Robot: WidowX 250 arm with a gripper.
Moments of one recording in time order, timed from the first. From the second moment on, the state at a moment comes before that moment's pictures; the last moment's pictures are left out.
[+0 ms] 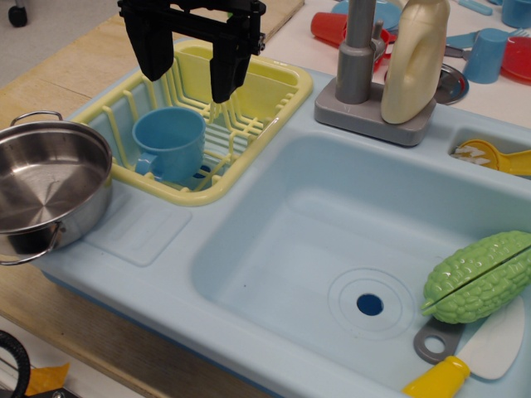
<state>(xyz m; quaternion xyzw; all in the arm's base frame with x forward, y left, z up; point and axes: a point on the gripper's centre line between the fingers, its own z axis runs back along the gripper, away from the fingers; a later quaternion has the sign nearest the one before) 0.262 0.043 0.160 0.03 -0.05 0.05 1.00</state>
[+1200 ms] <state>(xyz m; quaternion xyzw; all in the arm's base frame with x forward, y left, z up) 0.283 0.055 0.087 -0.03 0.00 0.06 1.00</state>
